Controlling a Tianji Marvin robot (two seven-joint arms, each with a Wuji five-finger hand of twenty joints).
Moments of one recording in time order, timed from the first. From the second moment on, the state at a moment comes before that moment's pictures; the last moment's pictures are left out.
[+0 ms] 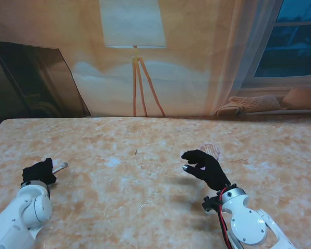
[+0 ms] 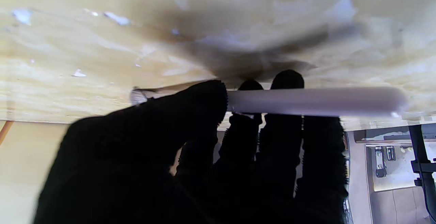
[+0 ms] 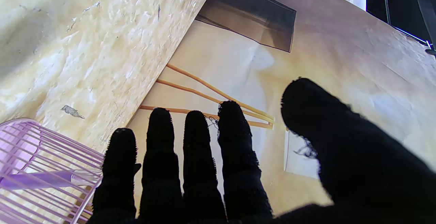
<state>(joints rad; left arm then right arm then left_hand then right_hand) 1.53 -1.07 -1.41 -1.23 0.92 0.33 0.16 -1.74 -1.16 1.25 -1.72 -0.14 -0.13 -0.11 0.84 -0.62 1.11 -0.08 0.44 0.24 1.20 1.25 0.86 0.29 0.56 1.02 0.81 0.32 0.81 0.84 0.38 0.38 1.19 0.78 0.43 -0.60 0.97 0.00 0.56 0.04 0.71 0.29 0.52 0.11 0.69 0.51 0.51 0.13 0.55 0.42 0.11 0.19 0.95 0.56</state>
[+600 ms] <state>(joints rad) 1.66 -1.10 -1.52 -1.47 0.82 0.09 0.18 -1.72 -1.16 1.23 -1.70 -0.13 -0.15 -0.13 0.93 -0.60 1.00 -0.04 0.44 0.21 1.20 1.25 0.90 0.22 0.56 1.04 0.89 0.26 0.93 0.98 0.49 0.38 1.27 0.92 0.43 -0.60 0.98 0.00 0.56 0.04 0.71 0.29 0.52 0.12 0.69 0.51 0.53 0.13 0.56 0.42 0.17 0.19 0.99 0.57</state>
